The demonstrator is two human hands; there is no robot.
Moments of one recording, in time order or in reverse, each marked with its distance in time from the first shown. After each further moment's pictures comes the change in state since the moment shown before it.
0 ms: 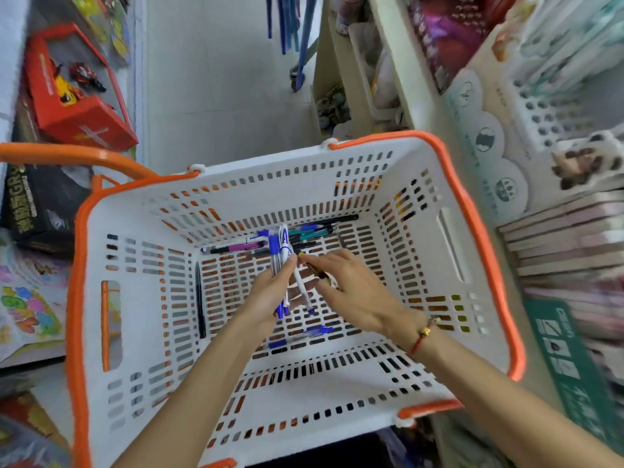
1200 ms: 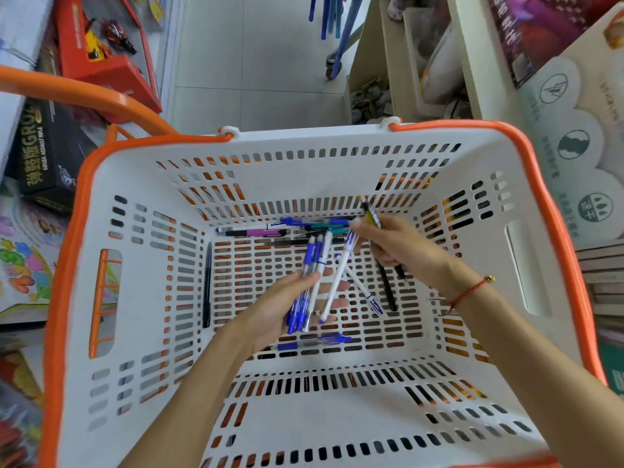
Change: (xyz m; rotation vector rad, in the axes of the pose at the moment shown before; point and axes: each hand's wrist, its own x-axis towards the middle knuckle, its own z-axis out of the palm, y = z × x) left_hand 0.021 -0.024 -0.036 -0.125 -0.401 -0.082; right_hand 0.066 0.028 -0.030 0.671 -0.154 0.259
